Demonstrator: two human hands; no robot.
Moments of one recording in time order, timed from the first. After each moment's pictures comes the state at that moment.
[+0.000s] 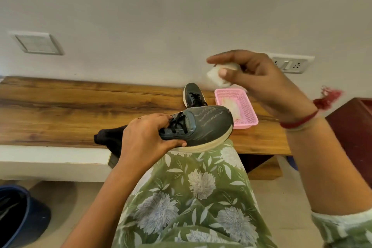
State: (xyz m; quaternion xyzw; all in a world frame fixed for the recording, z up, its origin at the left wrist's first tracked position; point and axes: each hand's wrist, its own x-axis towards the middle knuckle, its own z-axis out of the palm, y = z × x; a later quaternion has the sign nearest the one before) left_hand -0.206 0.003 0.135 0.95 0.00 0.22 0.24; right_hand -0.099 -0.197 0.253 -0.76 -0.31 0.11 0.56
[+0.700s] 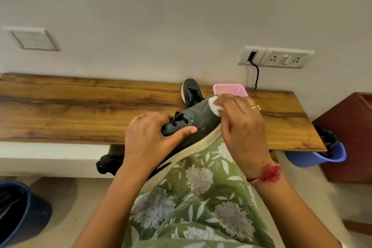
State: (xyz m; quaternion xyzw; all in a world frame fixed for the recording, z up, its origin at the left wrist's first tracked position) left_hand -0.211 -0.021 0.136 0.93 0.05 0.23 0.28; right_hand -0.154 -0.202 0.162 -0.88 -0.29 -0.30 0.22
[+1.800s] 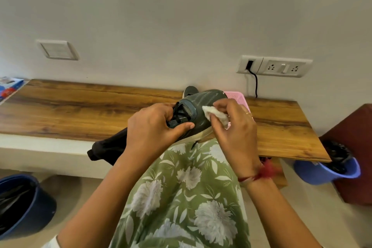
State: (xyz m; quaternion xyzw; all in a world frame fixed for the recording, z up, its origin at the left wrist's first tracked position) left_hand -0.221 -0.067 0.153 0.94 0.04 0.28 0.18; right_hand -0.167 -0.241 0.147 -0.84 -0.27 -0.29 0.39
